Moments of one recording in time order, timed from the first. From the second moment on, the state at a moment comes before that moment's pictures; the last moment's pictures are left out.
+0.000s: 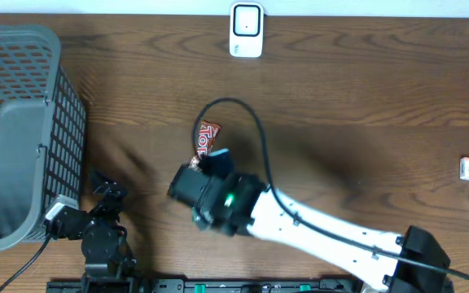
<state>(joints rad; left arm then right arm) -0.02 0.01 0.07 -0.22 -0.61 -0.57 1.15 1.71 1.44 -1.11 0.26 0.79</state>
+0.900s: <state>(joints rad) -0.02 0.01 0.07 -0.22 -0.61 -0.57 1.04 1.76 1.41 -1.05 -0.03 1.33</state>
